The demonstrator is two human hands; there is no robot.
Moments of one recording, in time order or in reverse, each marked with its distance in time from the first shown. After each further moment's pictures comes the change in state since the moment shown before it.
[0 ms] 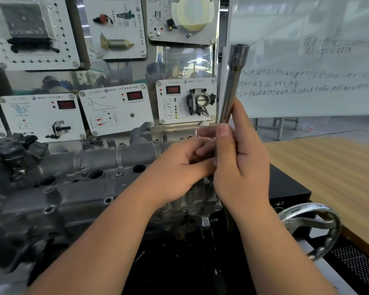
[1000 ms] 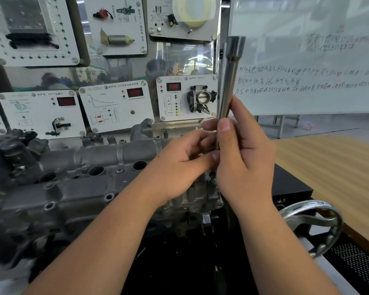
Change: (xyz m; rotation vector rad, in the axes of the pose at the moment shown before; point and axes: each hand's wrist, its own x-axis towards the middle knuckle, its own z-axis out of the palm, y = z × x) left_hand -0.002 -0.001 0.001 -0.058 0.003 0.044; right_hand 0.001 -0.001 0.001 0.009 0.061 0.073
